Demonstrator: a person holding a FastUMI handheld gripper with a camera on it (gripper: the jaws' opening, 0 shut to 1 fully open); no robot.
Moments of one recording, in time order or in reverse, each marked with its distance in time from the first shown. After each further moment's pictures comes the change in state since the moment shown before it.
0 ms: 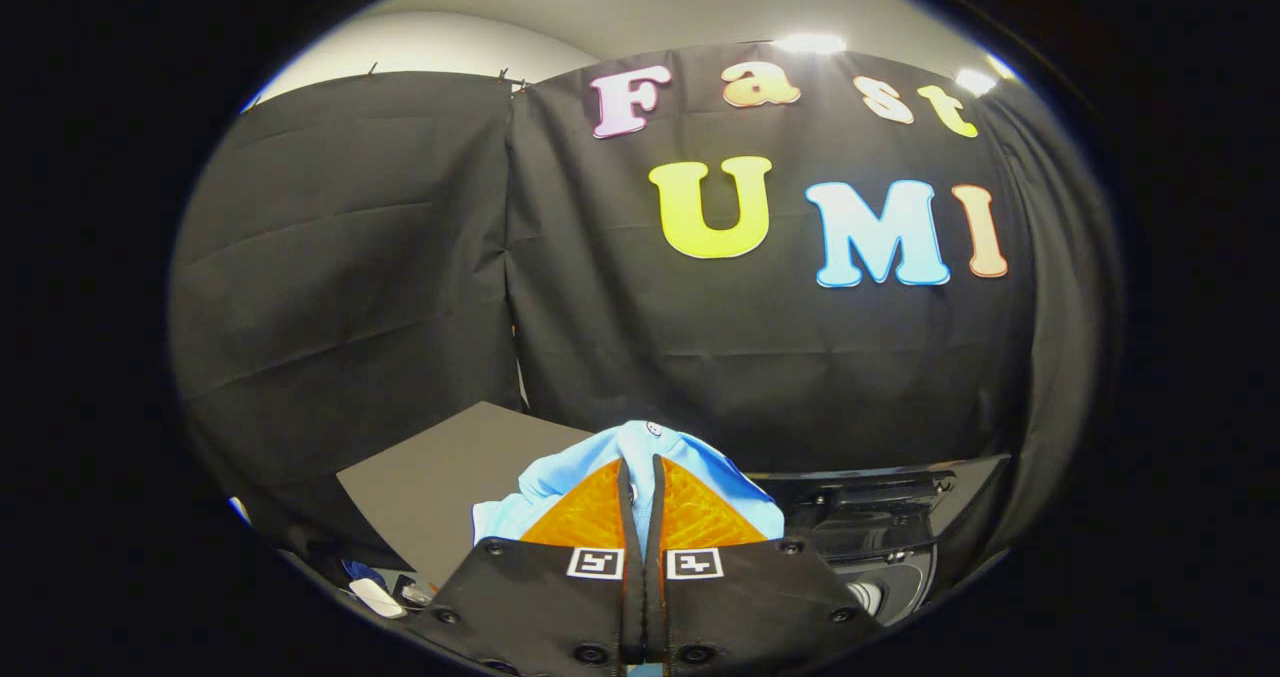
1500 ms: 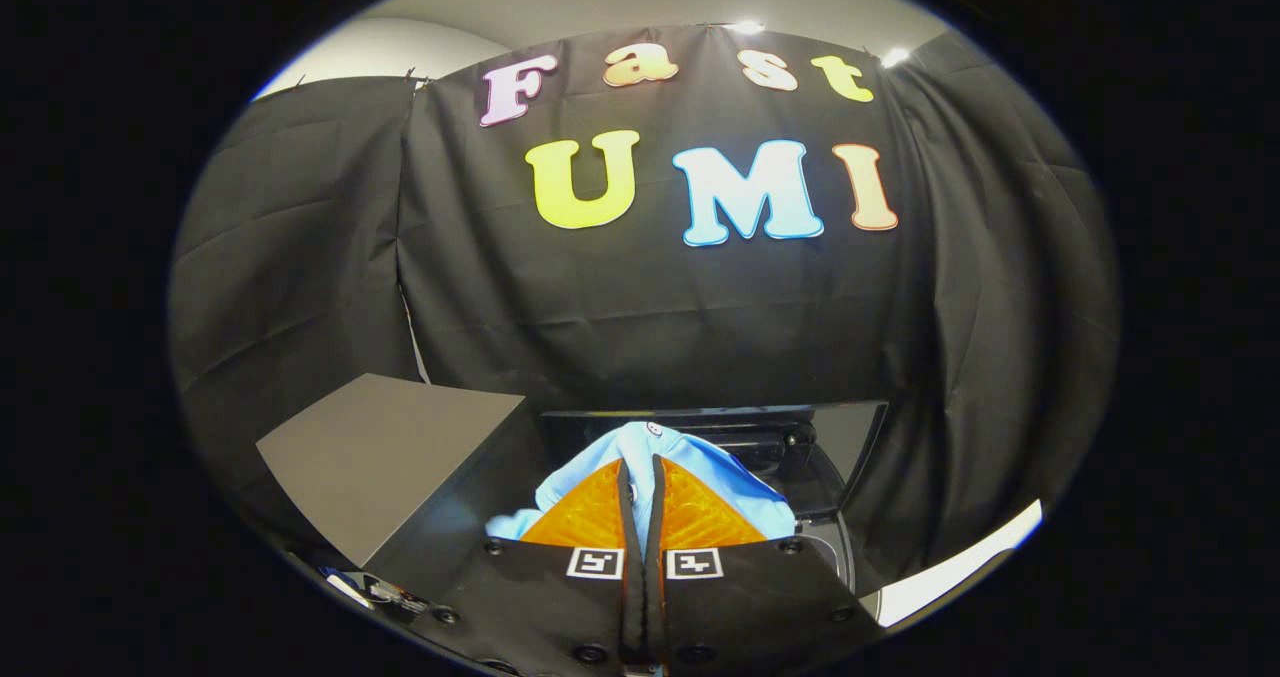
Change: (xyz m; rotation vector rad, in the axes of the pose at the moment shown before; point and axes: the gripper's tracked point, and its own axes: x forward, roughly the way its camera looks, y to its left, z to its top) arm -0.042 -0.151 -0.075 0.080 0.056 -0.224
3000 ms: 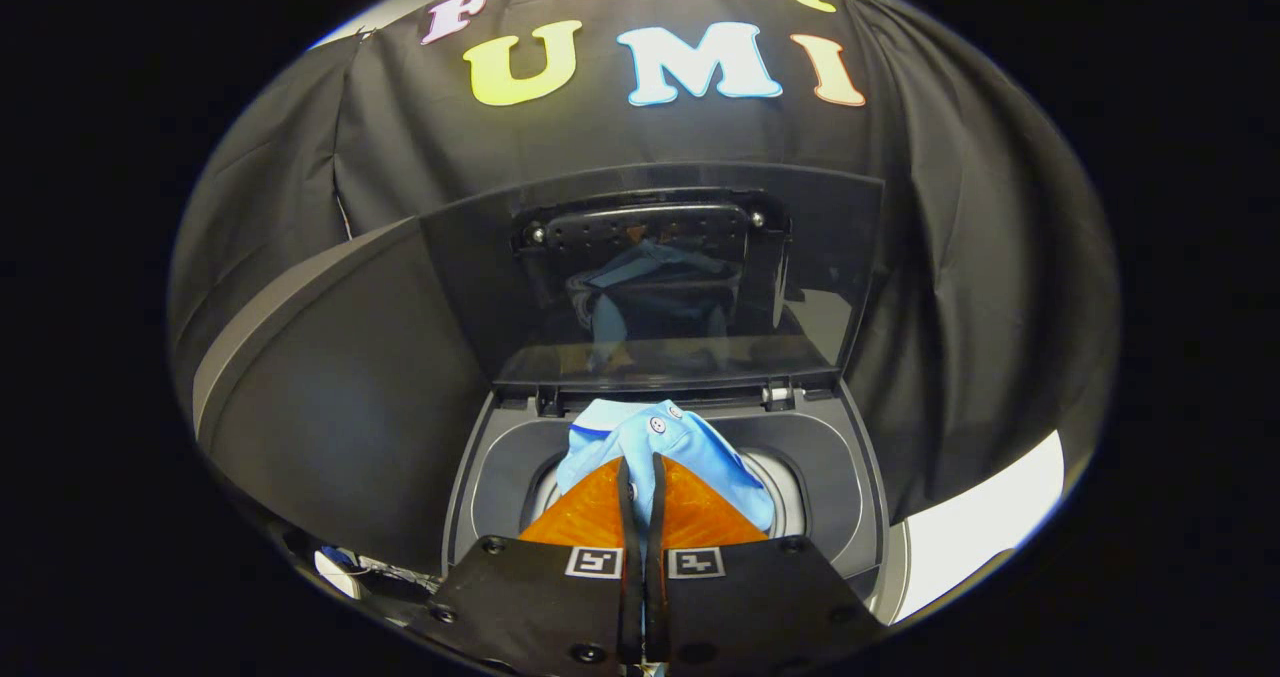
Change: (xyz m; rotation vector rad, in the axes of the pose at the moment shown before) arm 0.045 -0.059 -0.174 0.050 0.312 -0.091
